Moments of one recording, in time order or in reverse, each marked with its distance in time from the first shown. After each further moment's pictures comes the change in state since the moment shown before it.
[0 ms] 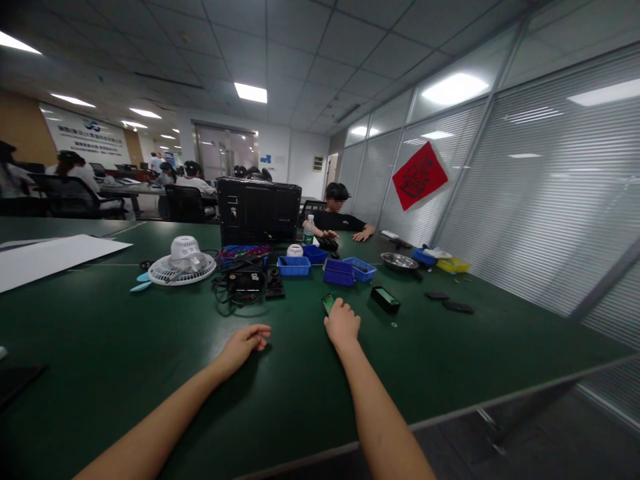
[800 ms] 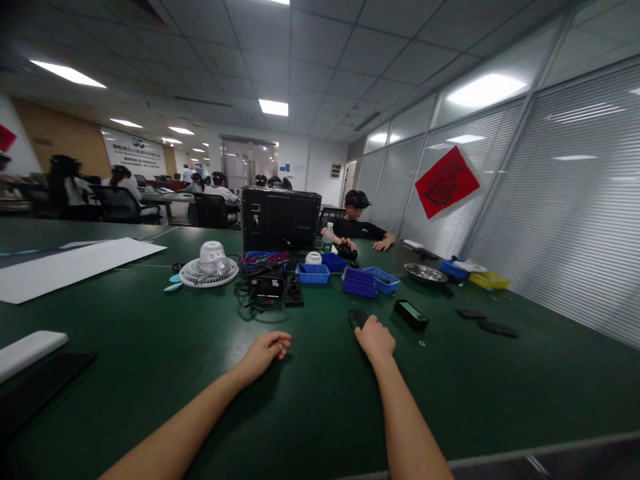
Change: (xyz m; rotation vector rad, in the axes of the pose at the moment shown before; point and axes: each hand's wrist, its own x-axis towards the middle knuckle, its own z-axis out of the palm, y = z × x) left_hand -0.001 0.005 0.003 0.022 -0.002 0.024; right_hand 0.020 0.031 -0.006 0.127 -0.237 0.131
